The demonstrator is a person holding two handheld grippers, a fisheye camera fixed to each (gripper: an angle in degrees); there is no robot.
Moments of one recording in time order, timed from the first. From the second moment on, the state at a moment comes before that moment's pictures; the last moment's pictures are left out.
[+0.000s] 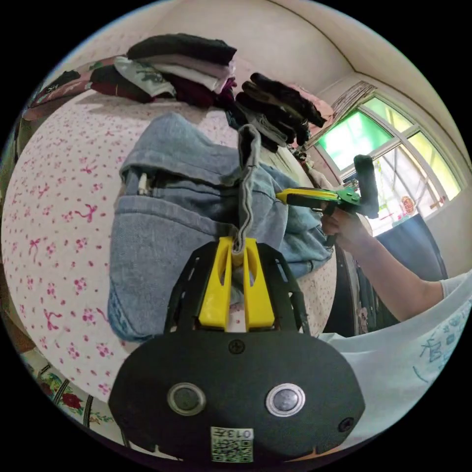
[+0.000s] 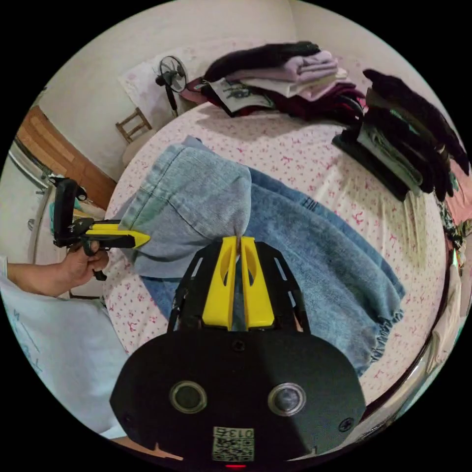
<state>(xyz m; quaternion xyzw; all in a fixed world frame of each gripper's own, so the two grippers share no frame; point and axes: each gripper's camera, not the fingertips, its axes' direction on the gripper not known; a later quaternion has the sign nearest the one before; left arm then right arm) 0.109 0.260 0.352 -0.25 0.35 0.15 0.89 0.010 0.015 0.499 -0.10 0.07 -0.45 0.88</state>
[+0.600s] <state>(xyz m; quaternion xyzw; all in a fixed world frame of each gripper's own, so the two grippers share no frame) 0.104 0.232 0.365 -0.25 0.29 0.20 0.90 -0.051 0.006 0.545 -0.13 0.10 -0.49 0.86</state>
